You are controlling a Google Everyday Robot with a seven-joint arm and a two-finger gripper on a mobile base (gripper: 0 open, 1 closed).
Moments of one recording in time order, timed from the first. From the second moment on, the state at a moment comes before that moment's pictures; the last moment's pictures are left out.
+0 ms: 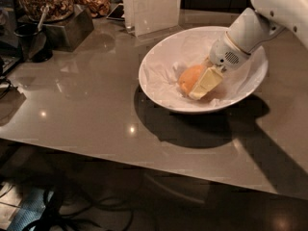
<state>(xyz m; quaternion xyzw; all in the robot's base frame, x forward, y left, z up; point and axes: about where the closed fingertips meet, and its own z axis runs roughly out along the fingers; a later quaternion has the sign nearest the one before) 0.591 -0.131 0.848 -0.57 0.78 0.19 0.18</state>
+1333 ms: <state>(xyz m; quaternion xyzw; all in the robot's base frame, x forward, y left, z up) 0.535 -0.133 0.962 -0.60 0.69 0.24 0.32</state>
